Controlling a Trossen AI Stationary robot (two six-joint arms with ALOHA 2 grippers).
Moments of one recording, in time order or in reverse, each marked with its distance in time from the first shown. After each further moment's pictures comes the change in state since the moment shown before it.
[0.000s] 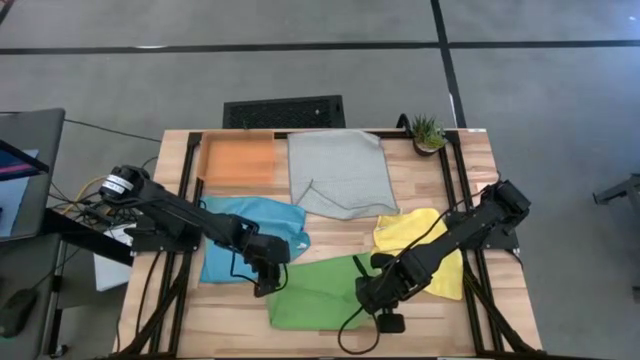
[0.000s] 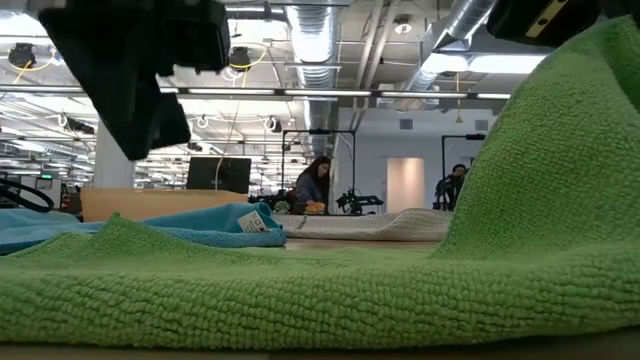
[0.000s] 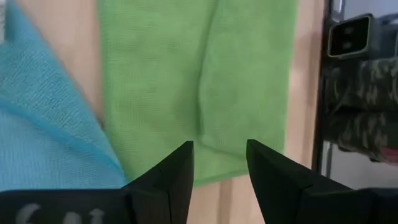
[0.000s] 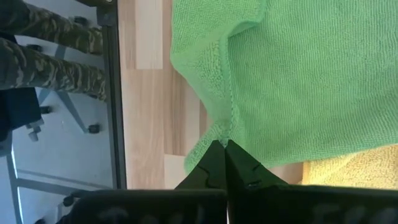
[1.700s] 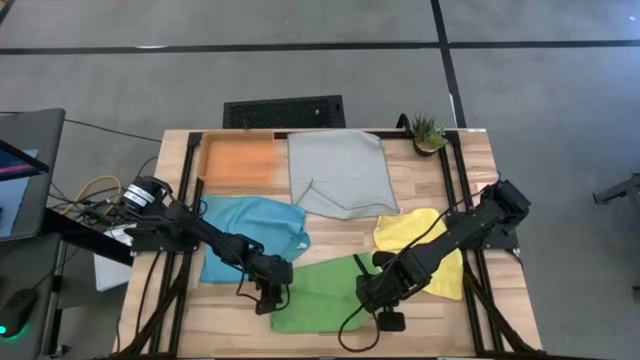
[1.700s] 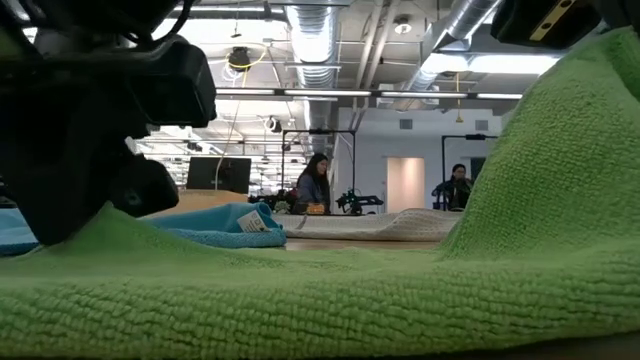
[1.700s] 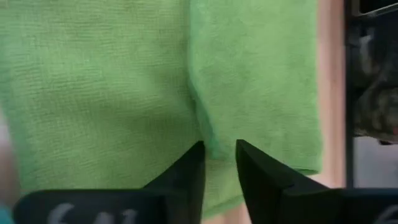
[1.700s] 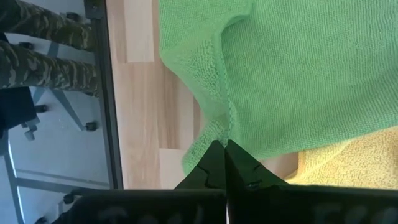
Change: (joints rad) left arm -0.114 0.205 -0.079 0.334 0.007 -0.015; right arm -0.005 0.000 0.000 -0.034 0.000 0.017
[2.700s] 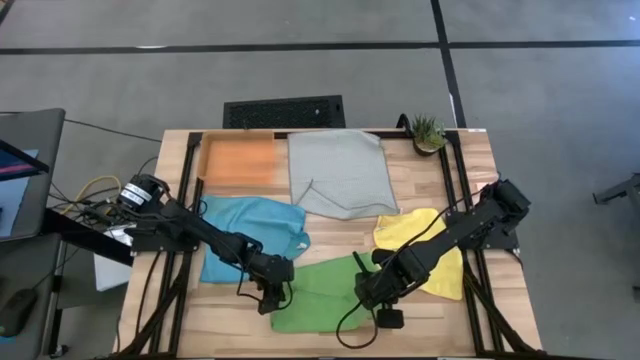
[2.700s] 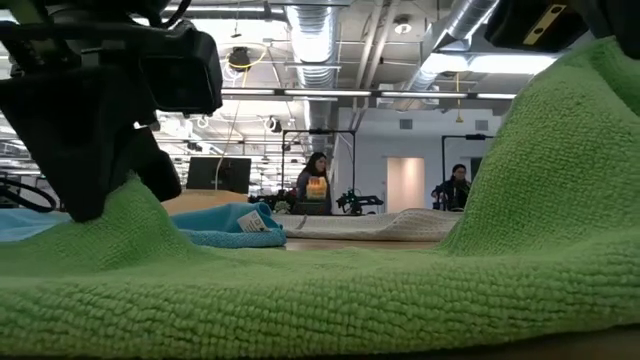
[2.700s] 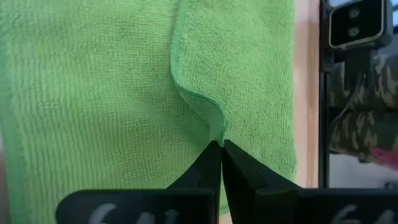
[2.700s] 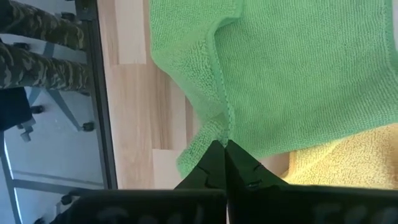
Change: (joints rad) left arm 0.003 -0.032 0.000 0.028 -0.014 -0.086; right arm -0.020 -0.007 0.000 -0.013 0.004 -0.018
